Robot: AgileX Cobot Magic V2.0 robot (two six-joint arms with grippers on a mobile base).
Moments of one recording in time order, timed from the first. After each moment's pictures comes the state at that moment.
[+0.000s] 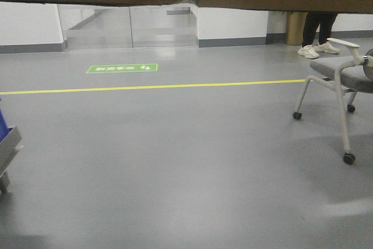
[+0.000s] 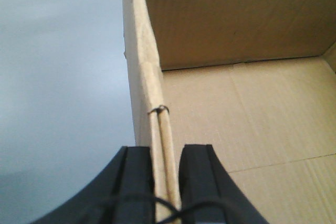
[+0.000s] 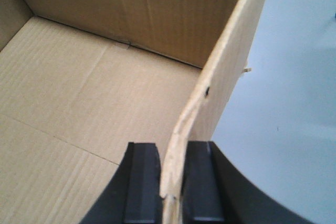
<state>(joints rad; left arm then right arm) -0.45 1.30 -1.69 0.20 1.01 -0.28 0.43 1.29 -1.70 0.05 1.11 0.05</state>
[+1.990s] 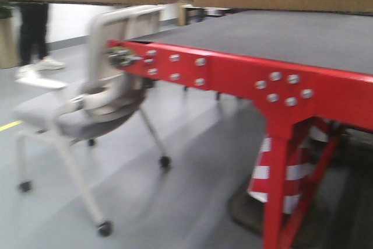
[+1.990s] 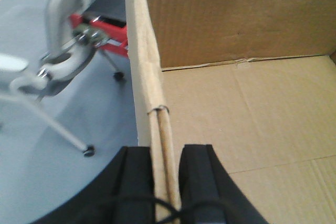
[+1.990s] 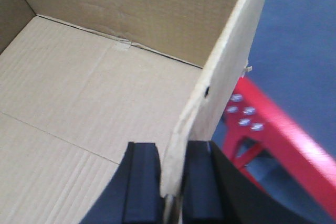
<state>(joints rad) -0.45 1.30 -1.69 0.23 1.01 -0.28 0.43 1.29 -1.70 0.05 1.10 0.05</state>
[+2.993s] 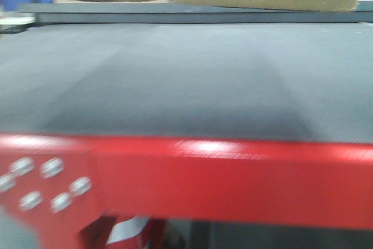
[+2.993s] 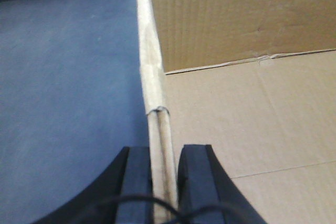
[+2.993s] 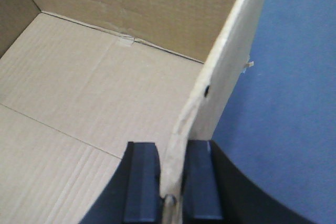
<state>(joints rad) -0.45 1.30 -1.69 0.38 0.99 -0.28 0.43 1.30 -1.70 0.07 1.06 0.05</state>
